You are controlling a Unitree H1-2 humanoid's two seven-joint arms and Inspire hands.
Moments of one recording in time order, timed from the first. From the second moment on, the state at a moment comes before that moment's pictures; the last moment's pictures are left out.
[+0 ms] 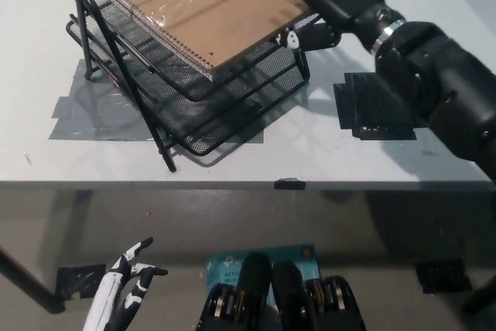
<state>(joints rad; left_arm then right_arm) 0.05 0.21 -0.10 0.26 0.15 -0.41 0.07 -1.13 -0.39 0.71 0.66 -0.65 -0.14 -0.11</state>
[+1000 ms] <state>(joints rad) 0.01 0.21 -0.10 0.26 0.15 -0.39 0.07 -0.93 -0.82 0.50 0.22 -0.12 0.10 0.39</state>
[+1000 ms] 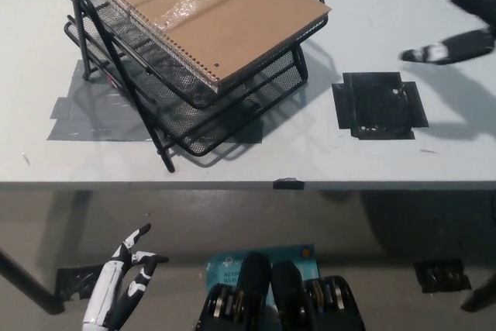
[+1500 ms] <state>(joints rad) 0.01 0.21 -0.10 0.26 0.14 -0.39 0.07 -0.44 -0.82 0.16 -0.21 0.07 0.14 0.38</state>
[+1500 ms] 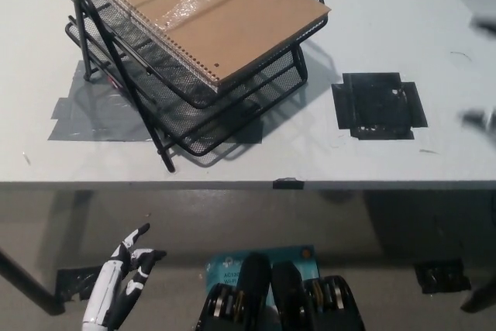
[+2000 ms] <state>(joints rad) 0.07 0.19 -0.09 0.20 0.11 -0.39 0.07 0.24 -0.11 0.06 -0.40 0.27 -0.01 0.23</state>
